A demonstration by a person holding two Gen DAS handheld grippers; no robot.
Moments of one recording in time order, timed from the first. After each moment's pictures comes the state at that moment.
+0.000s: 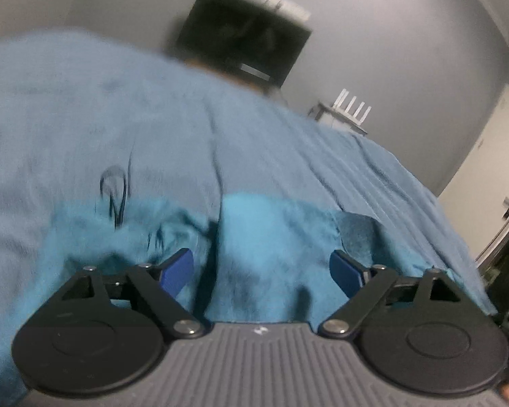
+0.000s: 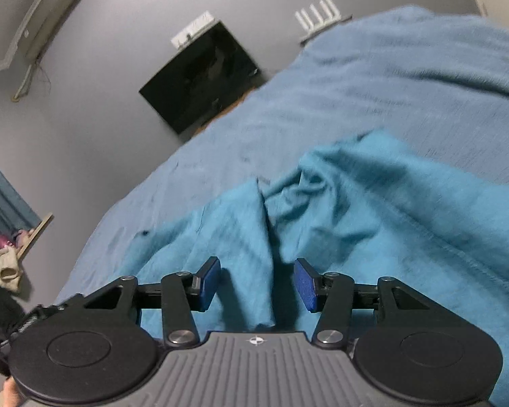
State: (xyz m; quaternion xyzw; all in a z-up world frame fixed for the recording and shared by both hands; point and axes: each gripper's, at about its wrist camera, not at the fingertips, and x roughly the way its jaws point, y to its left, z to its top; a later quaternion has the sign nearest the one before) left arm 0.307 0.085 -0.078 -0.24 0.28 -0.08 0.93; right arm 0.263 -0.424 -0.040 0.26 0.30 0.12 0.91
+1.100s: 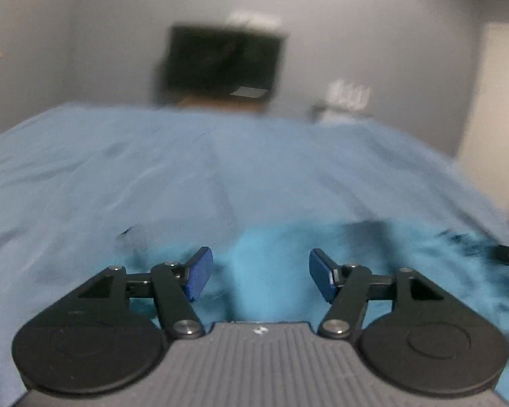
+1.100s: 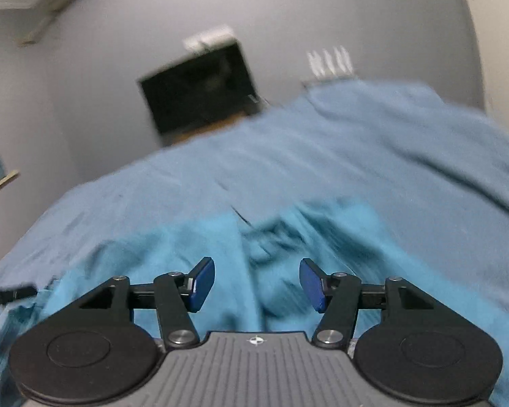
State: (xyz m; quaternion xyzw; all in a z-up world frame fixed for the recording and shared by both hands) left arm 0.275 0.031 -0.051 -0.08 0.23 -0.08 0.97; right arm 0.257 -0.394 -0.005 0.10 0.24 0.08 0.96
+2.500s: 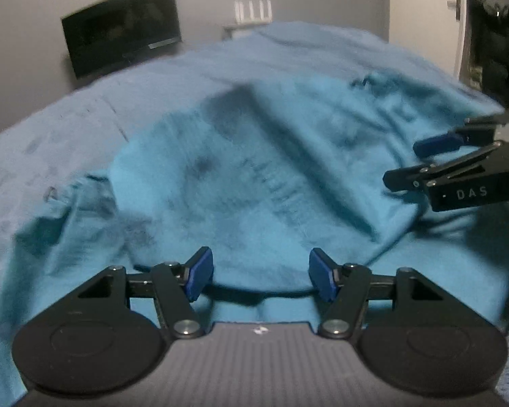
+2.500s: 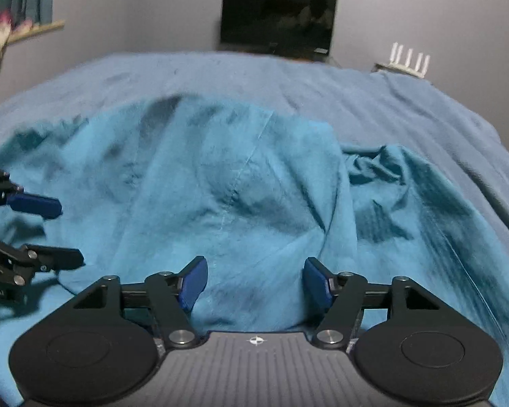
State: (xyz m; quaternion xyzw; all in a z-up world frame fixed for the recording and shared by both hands) left arm 0.215 -0.043 -0.092 0.10 0.33 -0.17 0.92; right arm 0.247 -0.300 -0.055 -0.10 0.33 0.12 0.93
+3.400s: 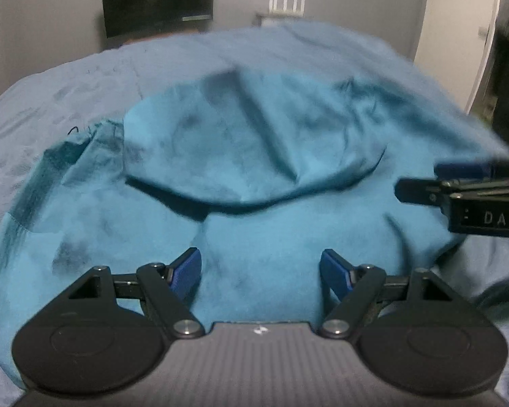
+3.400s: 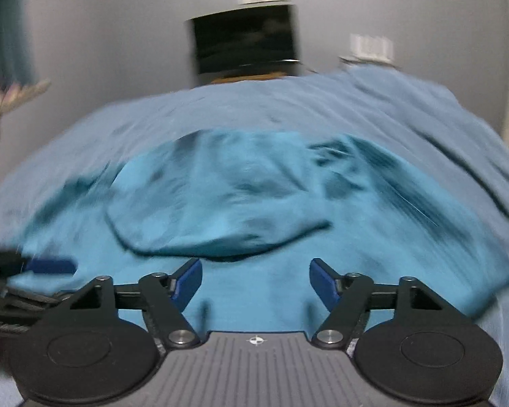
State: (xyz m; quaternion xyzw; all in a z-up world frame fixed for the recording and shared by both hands) left arm 0.132 -0.073 -0.076 0.03 0.39 -0.12 0.91; right arm 0.133 -0.330 -0.012 -0.03 0.32 0.11 0.94
